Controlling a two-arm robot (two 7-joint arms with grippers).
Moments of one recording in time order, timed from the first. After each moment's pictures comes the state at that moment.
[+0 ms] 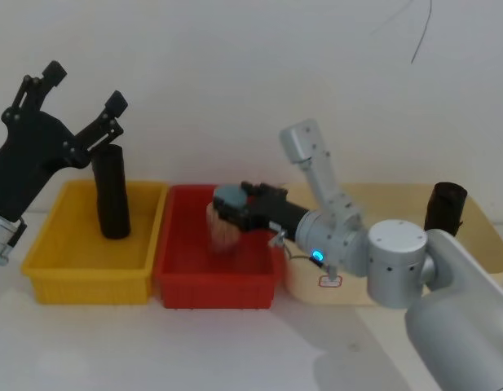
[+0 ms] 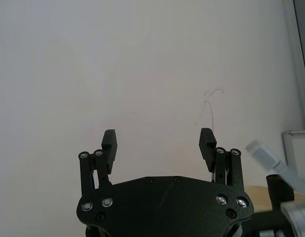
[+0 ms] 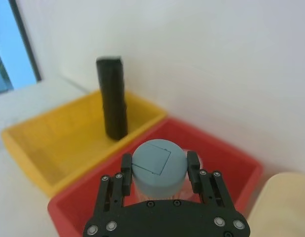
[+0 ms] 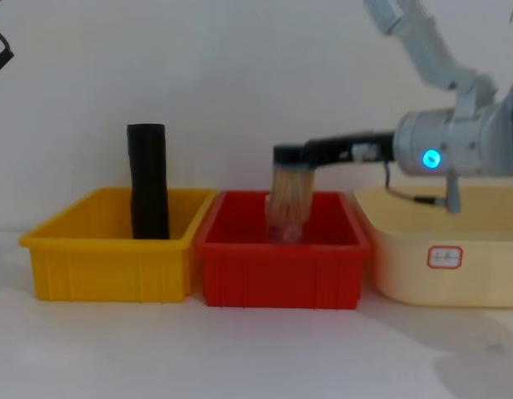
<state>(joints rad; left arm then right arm) -0.41 0.33 0.21 -1.57 -0.52 -0.33 -0.49 0.75 0.12 -0.43 -1.00 0.24 0.20 0.44</state>
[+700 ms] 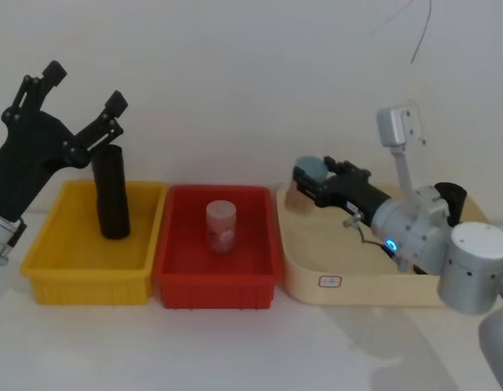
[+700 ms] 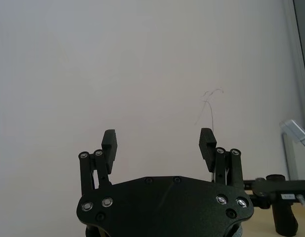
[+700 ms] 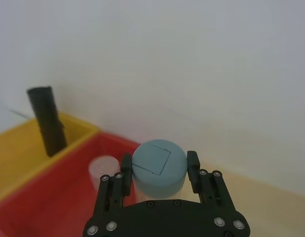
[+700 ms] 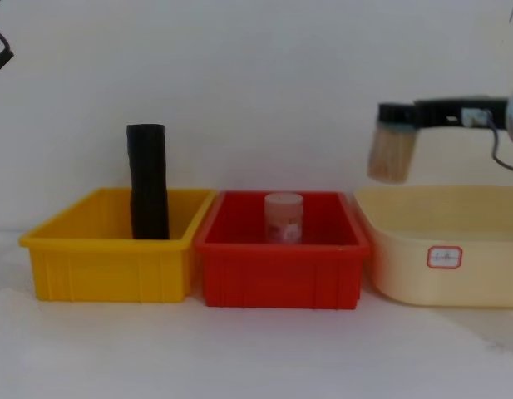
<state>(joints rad) -0.41 0.33 0.21 -1.57 -0.52 -0.33 -0.49 0.64 0.24 -0.29 -1.18 0.30 0.21 0.35</state>
